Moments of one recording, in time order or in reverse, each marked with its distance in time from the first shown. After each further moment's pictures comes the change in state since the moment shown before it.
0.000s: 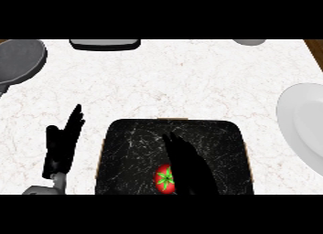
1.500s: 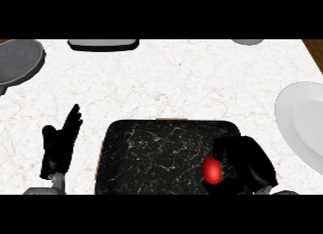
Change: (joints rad) left arm 0.013 -0.067 0.085 -0.020 -0.073 -0.065 0.016; right arm 0.055 -0.379 -0.214 0.058 -0.016 -0.108 -0.530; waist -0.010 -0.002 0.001
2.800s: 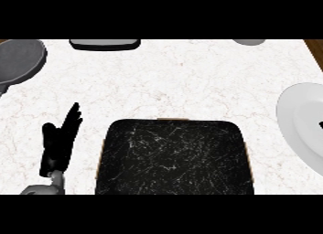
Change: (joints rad) left arm -0.015 -0.007 0.026 0.008 -0.018 -0.032 0.007; right arm 0.030 -0.240 -0.766 0.037 -0.239 -0.146 -0.321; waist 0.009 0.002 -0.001
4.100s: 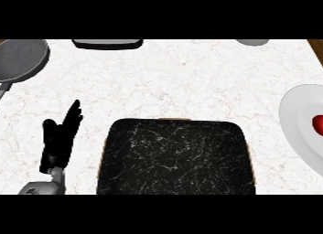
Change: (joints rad) left arm -0.023 -0.012 0.021 0.000 -0.019 -0.027 0.015; right arm -0.355 -0.129 0.009 1.012 0.087 0.251 -0.506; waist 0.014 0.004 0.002
